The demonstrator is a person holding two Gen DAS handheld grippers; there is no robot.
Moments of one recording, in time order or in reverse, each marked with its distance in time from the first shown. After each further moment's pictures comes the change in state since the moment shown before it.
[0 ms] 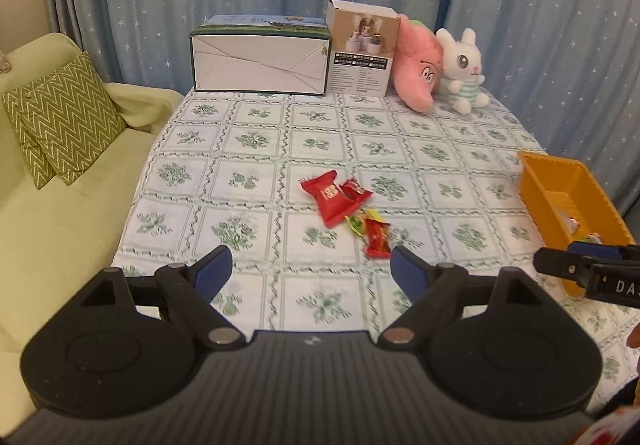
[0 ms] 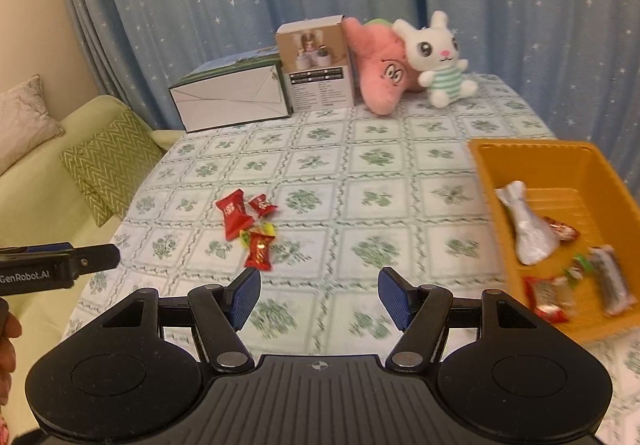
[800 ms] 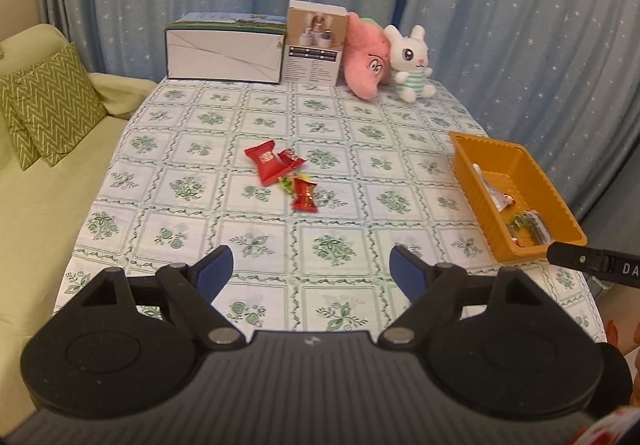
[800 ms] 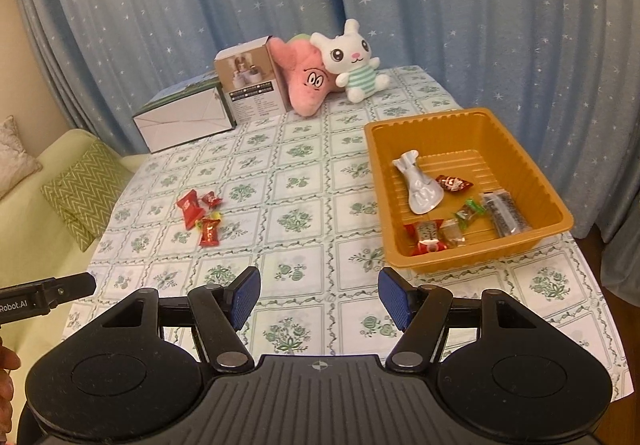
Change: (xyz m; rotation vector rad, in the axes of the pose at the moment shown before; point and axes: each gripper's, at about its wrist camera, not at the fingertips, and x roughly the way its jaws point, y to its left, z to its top) left arm -0.080 -0.057 -0.049 -0.026 -0.001 -0.073; right arm -0.119 -0.059 -0.042 0.124 -0.032 -0.086
